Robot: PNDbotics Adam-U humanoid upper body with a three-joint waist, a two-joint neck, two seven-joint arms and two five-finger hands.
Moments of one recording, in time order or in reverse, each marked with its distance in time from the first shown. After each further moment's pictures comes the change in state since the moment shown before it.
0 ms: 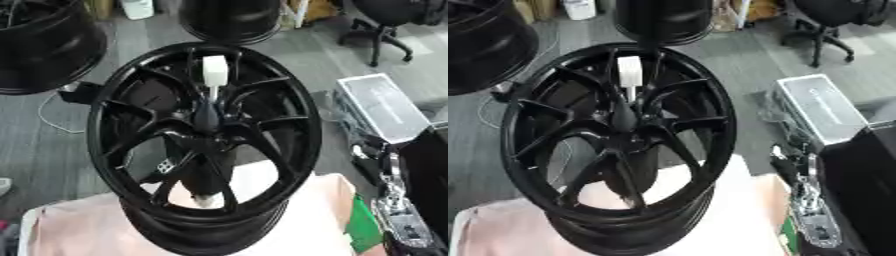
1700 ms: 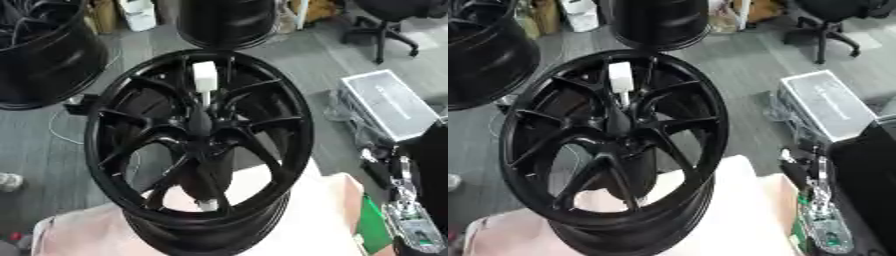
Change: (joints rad) left arm -0.420 0.662 -0.446 0.337 -0.214 -0.507 -0.415; right arm 0.012 -0.023 0.005 0.000 0.013 -0.001 0.000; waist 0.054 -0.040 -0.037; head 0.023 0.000
